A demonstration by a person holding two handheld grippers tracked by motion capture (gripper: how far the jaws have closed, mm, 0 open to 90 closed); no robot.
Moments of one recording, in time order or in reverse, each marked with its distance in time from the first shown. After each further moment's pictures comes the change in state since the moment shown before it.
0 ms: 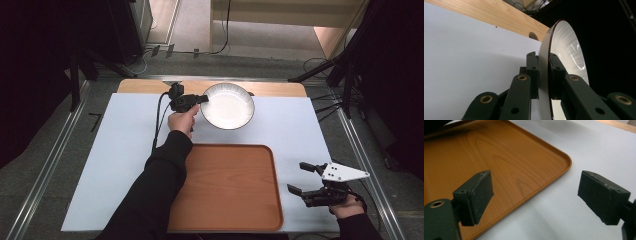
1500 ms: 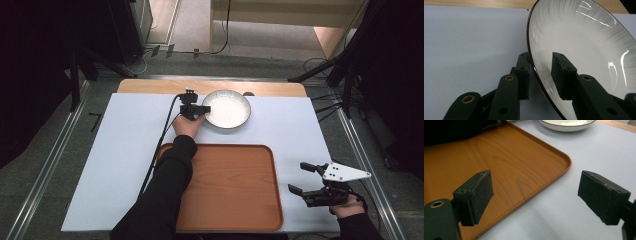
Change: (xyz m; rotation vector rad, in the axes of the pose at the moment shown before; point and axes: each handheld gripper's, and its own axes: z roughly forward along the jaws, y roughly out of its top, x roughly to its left) left arm 0.021 -0.019 0.057 0.067 0.322 0.343; right arm -0.001 -0.001 -0.001 -0.008 0.004 0.010
